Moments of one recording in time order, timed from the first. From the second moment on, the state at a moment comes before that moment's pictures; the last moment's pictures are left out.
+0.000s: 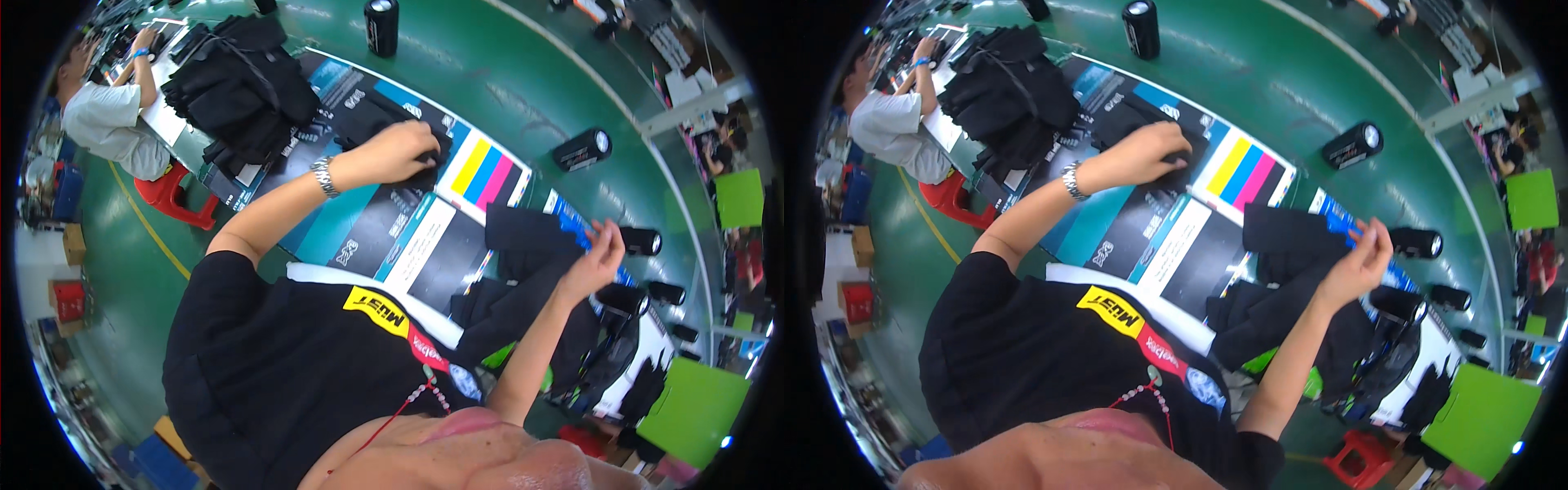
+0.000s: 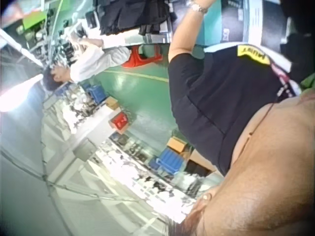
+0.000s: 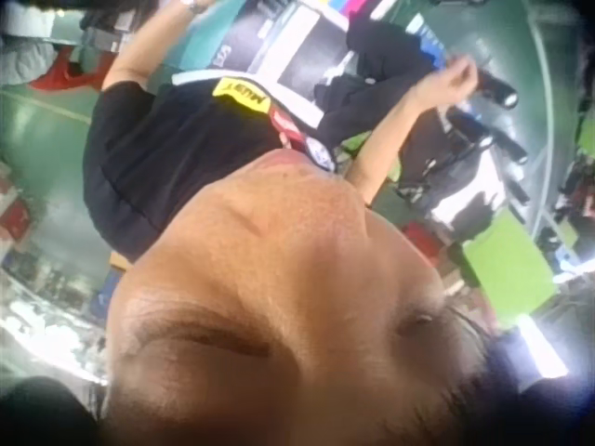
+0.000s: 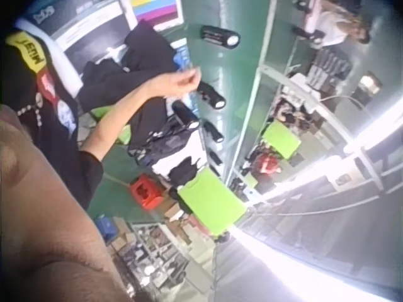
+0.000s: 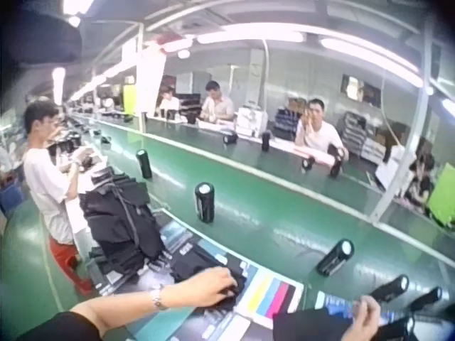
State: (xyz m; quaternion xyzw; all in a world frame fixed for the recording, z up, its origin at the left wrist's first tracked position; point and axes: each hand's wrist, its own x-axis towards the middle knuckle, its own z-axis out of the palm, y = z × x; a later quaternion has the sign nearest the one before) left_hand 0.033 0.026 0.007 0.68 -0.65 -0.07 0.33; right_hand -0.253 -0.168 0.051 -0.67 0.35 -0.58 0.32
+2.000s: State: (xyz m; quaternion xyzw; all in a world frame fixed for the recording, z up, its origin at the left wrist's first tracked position) left_hand -0.098 -0.124 0.095 0.45 -0.60 -0.10 0.66; right_hand -0.245 -0.140 0.076 -0.46 0.19 -0.34 0.80
